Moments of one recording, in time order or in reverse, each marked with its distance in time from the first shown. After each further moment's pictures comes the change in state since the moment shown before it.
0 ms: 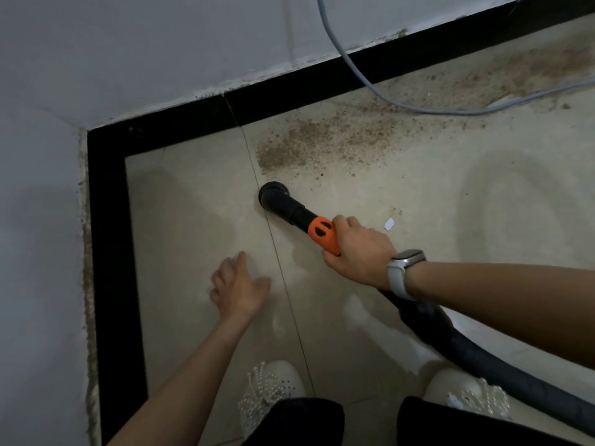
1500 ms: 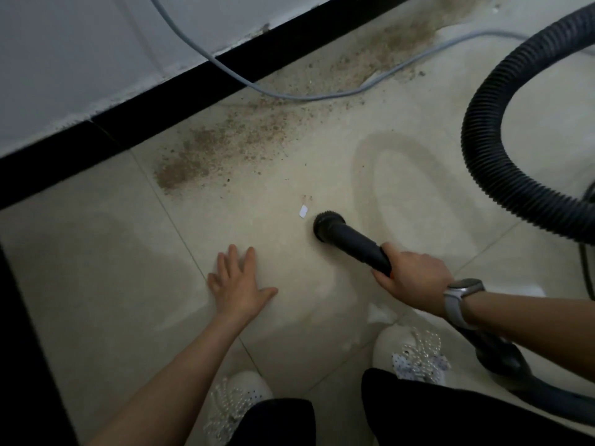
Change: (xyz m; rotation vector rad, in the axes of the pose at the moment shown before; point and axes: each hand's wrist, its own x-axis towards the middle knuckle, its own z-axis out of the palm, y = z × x) left_hand -0.019 0.084 0.052 0.384 -0.144 0.499; right_hand -0.143 0.138 0.006 -0.115 -0.004 0.399
